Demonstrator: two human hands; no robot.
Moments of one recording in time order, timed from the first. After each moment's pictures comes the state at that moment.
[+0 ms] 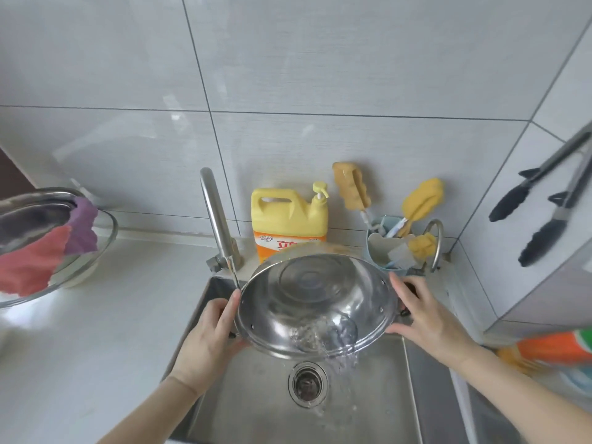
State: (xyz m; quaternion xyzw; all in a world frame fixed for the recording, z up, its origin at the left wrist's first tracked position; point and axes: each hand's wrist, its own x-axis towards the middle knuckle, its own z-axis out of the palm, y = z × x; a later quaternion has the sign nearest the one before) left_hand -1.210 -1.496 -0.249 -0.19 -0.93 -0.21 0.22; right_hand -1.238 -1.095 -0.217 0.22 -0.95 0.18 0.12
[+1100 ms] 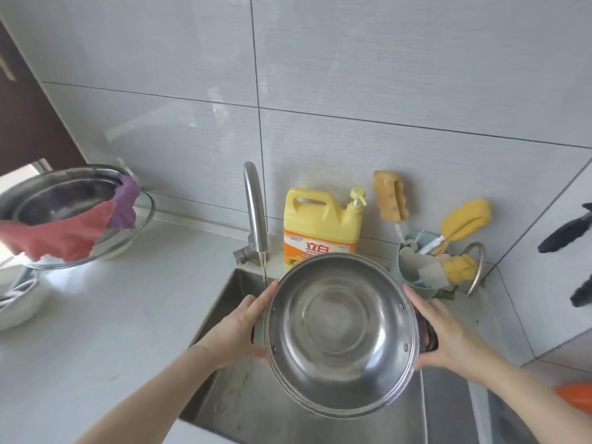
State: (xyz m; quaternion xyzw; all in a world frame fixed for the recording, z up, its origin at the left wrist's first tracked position) left_hand -1.226 -1.505 -0.250 -0.11 -0.95 -0.29 -0.12; right_hand -1.258 -1.091 -0.214 0.17 -0.94 0.24 -0.15
